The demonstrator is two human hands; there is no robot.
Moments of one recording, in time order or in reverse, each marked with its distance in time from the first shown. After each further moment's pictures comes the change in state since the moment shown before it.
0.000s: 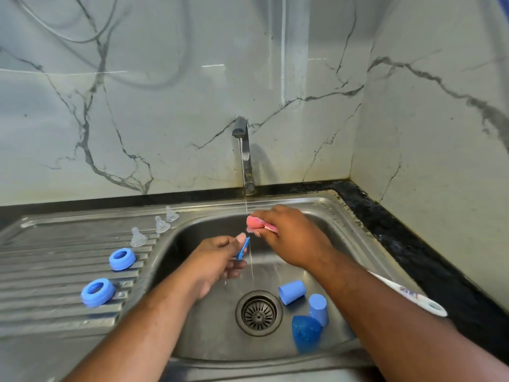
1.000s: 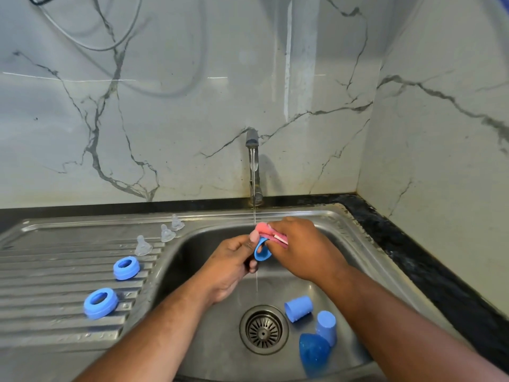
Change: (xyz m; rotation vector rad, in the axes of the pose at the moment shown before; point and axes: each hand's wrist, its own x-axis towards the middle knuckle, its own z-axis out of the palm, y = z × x) left_hand 0.010 0.006 0.006 -0.188 -0.246 0.214; right_hand 0.001 -0.010 -0.003 0.018 0.022 0.007
